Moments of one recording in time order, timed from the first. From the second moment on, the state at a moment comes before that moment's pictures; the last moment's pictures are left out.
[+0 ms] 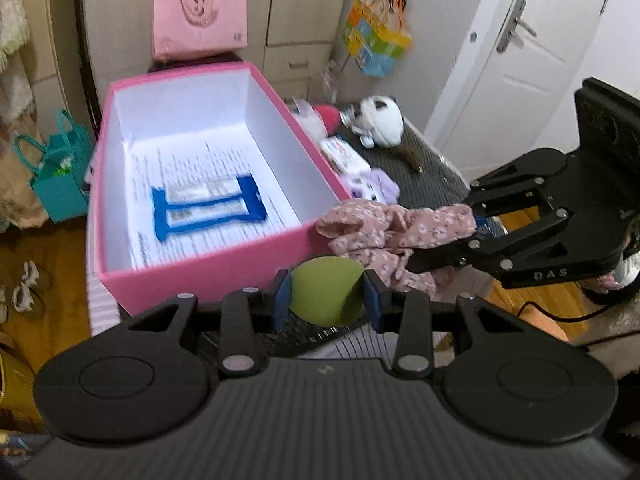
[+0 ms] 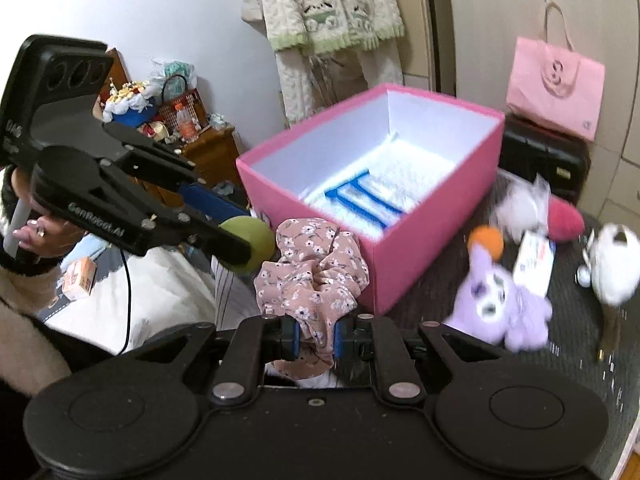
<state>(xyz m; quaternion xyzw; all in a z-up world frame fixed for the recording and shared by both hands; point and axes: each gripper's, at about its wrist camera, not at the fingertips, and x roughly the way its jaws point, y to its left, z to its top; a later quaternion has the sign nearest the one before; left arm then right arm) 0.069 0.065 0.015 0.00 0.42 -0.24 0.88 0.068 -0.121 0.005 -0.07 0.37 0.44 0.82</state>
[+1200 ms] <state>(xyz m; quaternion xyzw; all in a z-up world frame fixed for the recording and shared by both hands) 0.330 0.100 -0.048 0.01 0.46 -0.09 0.89 0.291 0.013 -0.032 -0.23 0.37 0.36 0.83</state>
